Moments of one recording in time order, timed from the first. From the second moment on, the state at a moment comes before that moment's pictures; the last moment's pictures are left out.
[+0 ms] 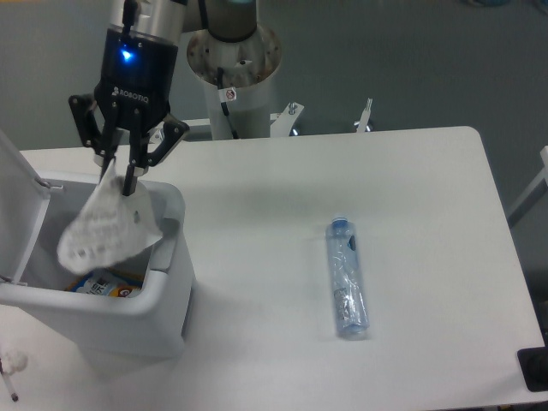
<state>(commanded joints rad) 2.23 -1.53 -1.69 -0.79 1.15 0.32</state>
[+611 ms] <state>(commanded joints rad) 2.67 -1.70 -1.76 -0.79 1.15 0.46</state>
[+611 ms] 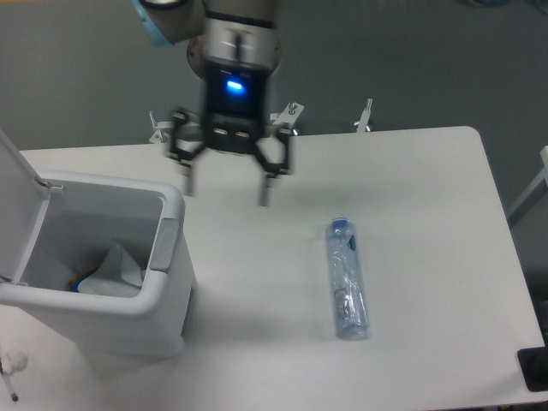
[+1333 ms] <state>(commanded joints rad) 2.59 -2.14 -1.47 -0.99 1.36 0.50</state>
